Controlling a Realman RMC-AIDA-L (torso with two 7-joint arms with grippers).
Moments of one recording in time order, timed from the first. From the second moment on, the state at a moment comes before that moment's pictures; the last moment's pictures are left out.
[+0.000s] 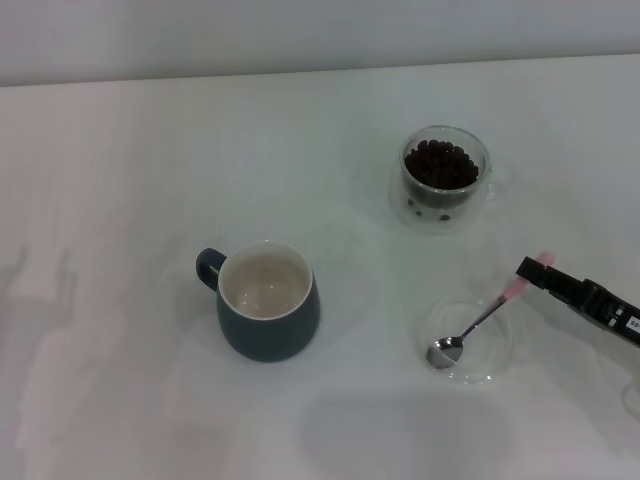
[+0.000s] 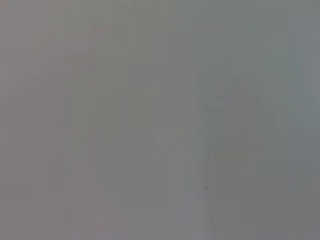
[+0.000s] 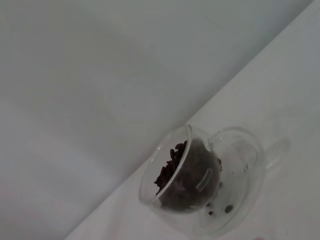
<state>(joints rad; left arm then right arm) -0.22 -2.08 2.83 0.20 -1.22 1.69 0.00 0.23 2.00 -0.31 -0.11 1.28 1.38 -1.62</state>
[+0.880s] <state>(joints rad) -0.21 -2.08 2.83 0.20 -1.22 1.69 0.00 0.25 2.00 -0.33 -0.10 1.27 1.33 -1.61</state>
